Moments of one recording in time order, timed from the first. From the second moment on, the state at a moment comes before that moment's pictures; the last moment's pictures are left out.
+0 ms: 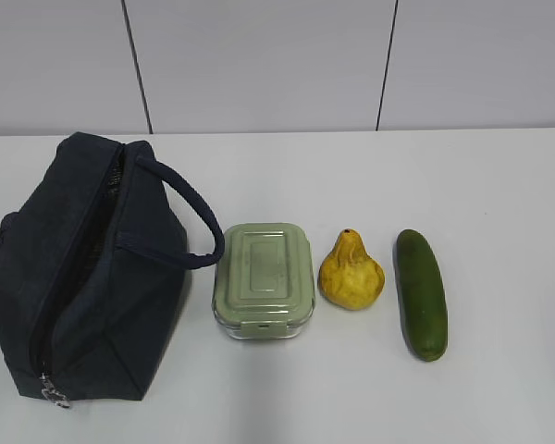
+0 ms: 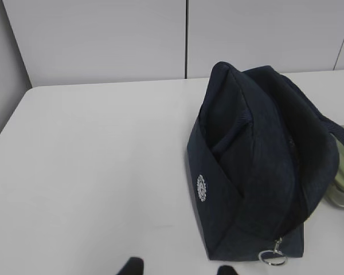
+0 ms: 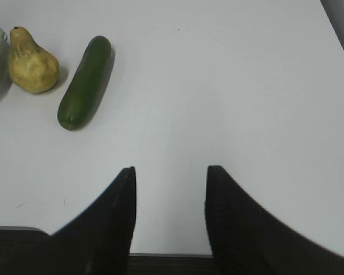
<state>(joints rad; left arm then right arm) -0.07 -0.01 -0.53 0.01 1.12 0.03 -0.05 -0.02 -0.49 0.00 1.14 -0.07</state>
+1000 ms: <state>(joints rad) -0.07 -0.01 -0.53 0.01 1.12 0.03 -0.05 -0.02 -0.49 0.00 1.14 -0.07</state>
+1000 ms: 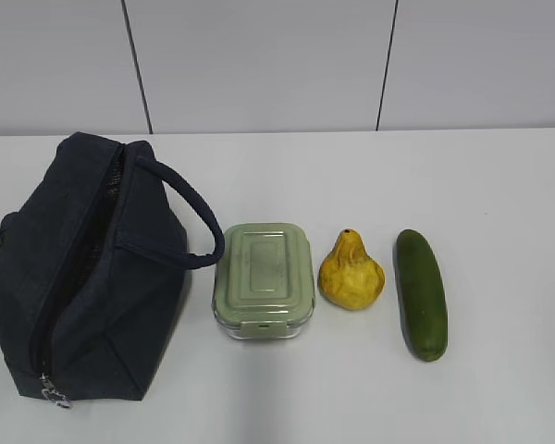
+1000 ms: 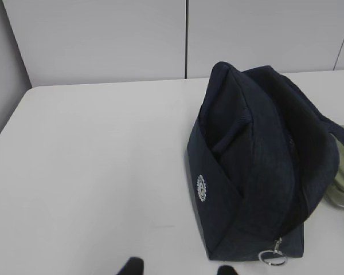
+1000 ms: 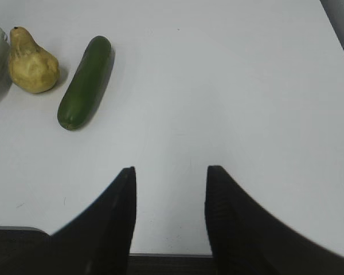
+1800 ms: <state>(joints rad) -0.07 -0.01 -0.53 0.01 1.12 0.03 -0.05 -0.02 -0.49 0.00 1.14 -0.07</state>
